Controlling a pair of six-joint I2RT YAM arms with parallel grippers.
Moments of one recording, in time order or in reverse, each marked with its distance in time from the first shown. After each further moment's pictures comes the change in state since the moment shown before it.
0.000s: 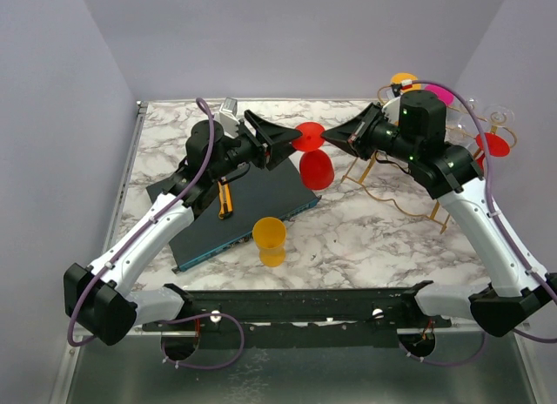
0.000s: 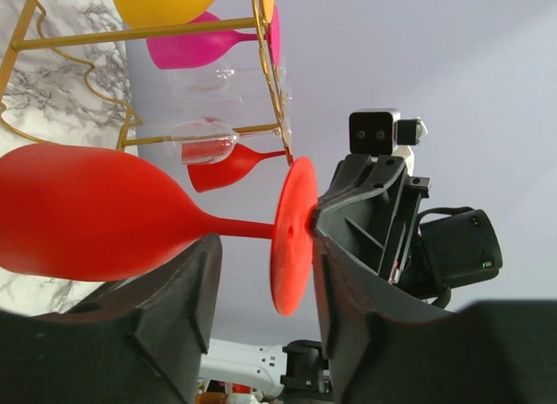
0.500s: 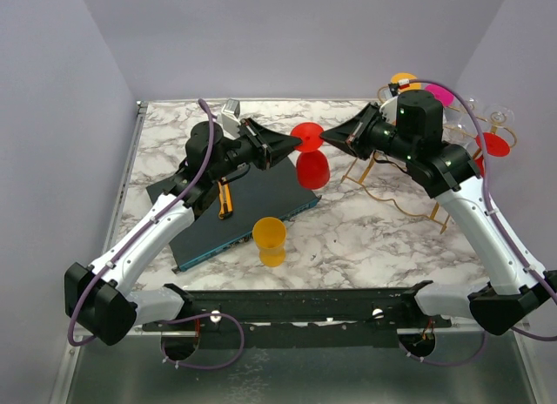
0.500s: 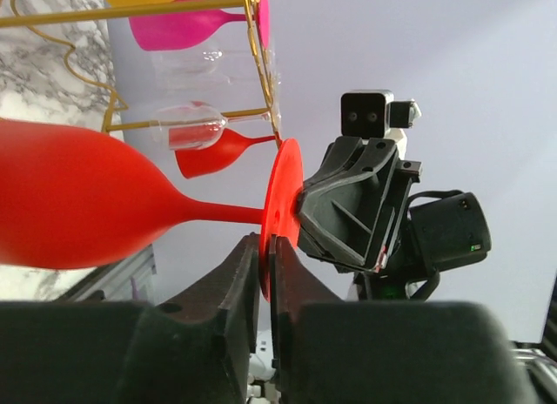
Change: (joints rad) left arm 0.000 0.000 -0.012 0.037 0.042 -0.032; right arm 0.008 0.008 0.000 0.001 0.005 -0.028
